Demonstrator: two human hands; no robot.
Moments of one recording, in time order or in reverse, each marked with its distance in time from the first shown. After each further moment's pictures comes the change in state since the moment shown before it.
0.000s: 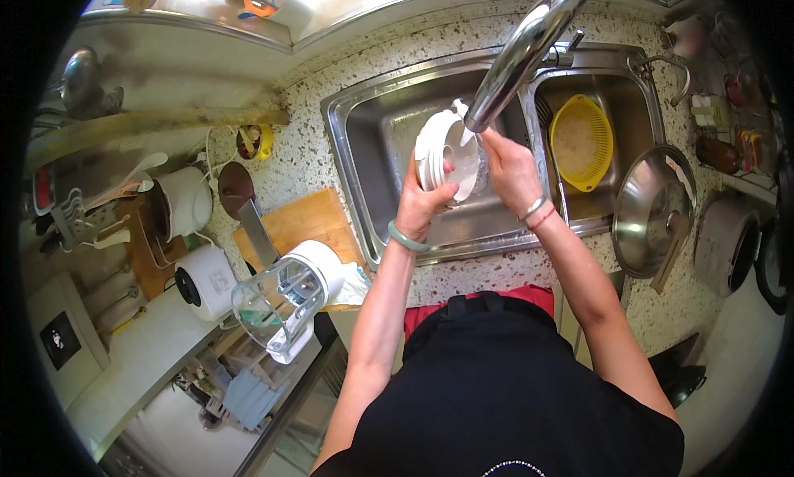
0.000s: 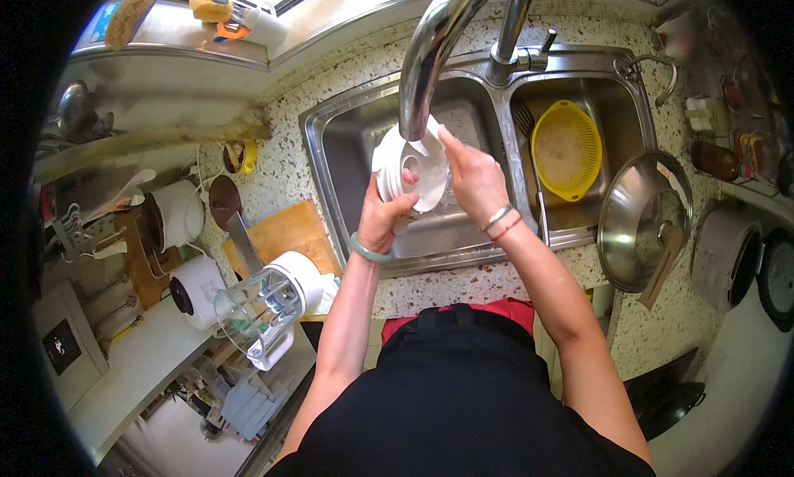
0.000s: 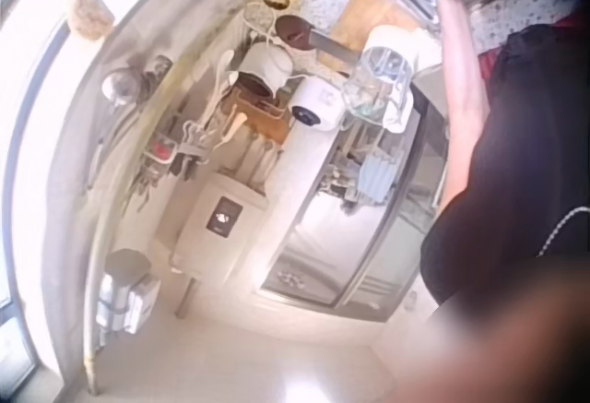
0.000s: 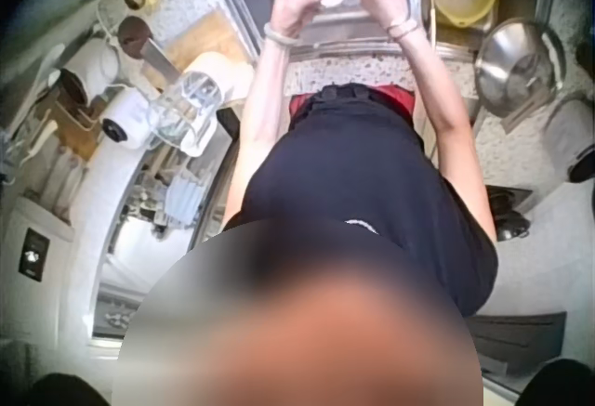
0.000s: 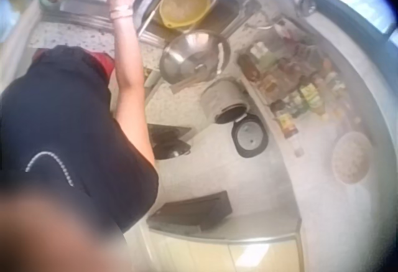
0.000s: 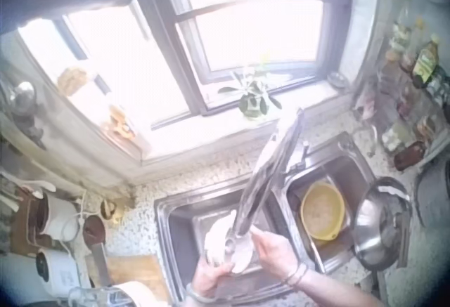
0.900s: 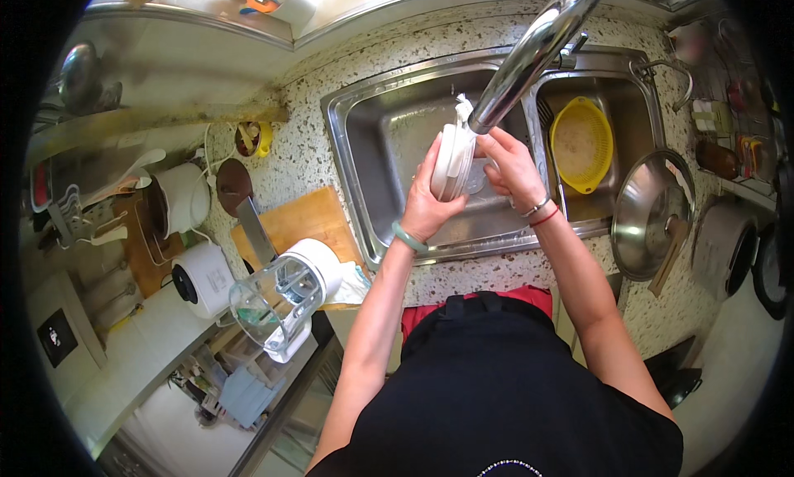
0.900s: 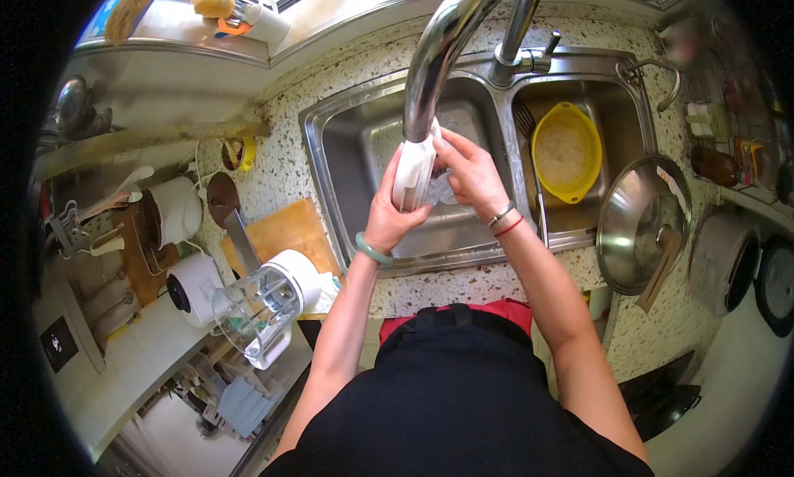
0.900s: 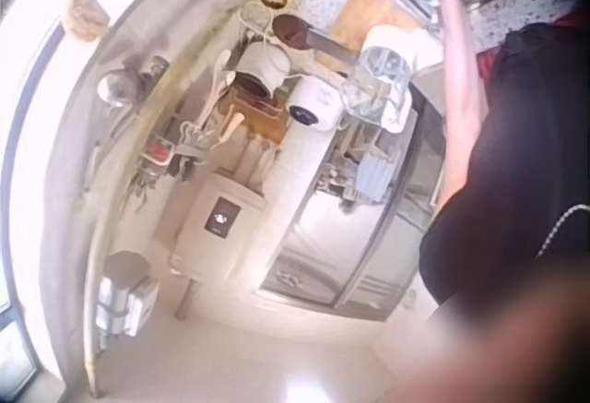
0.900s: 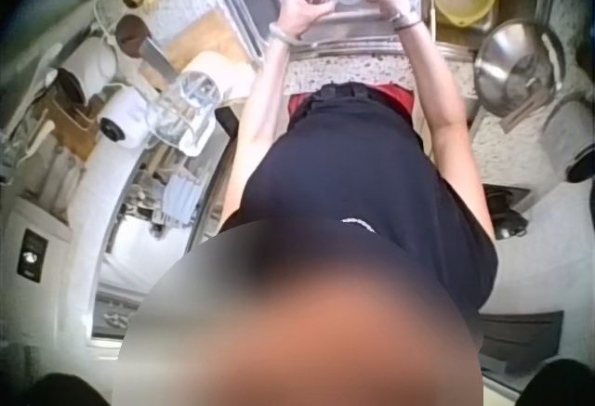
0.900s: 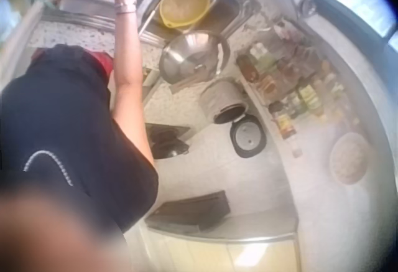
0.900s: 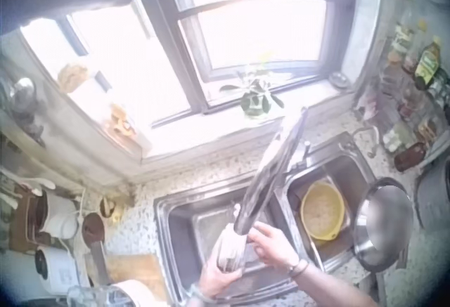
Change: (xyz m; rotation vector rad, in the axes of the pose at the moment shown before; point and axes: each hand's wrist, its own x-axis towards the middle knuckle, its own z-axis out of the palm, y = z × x) left_hand 0.002 -0.012 -0.002 0.595 -0.051 0.278; right_hand 0.011 -0.020 -0.014 0.979 -0.273 0.762
